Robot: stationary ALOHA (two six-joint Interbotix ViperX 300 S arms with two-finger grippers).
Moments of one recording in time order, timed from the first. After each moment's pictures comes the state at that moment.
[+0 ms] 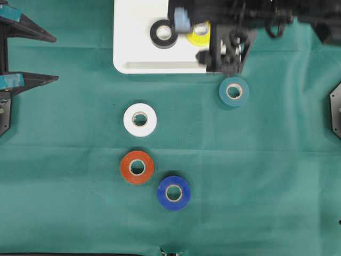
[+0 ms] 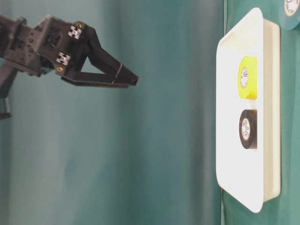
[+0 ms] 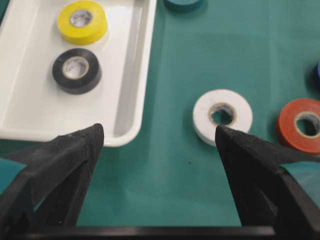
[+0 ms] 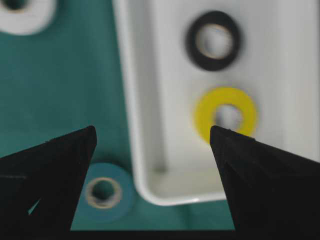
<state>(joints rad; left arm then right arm) 0.16 -0.92 0.87 -0.01 0.58 0.08 -0.13 -0.07 0.11 -0.12 1.05 0.07</state>
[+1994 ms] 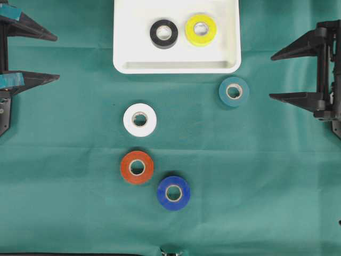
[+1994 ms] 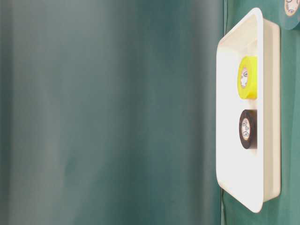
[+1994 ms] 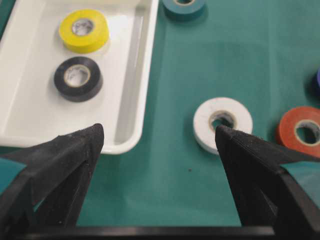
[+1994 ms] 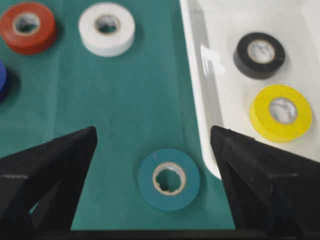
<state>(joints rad) 0.16 -0.92 0.87 -0.01 0.56 0.08 -0.01 -0.84 0.93 -0.17 0.45 0.31</state>
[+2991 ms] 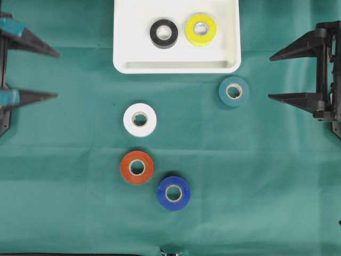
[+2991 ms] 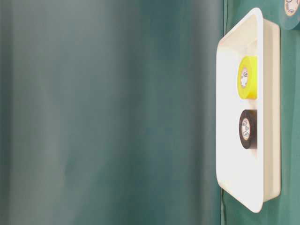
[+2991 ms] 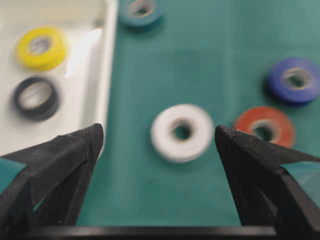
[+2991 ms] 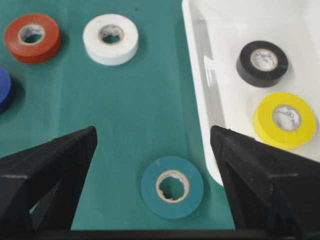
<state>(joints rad) 0.01 -0.92 0.87 -0.02 0.52 0.06 -0.01 -0.84 0.94 -0.17 0.42 0.32</state>
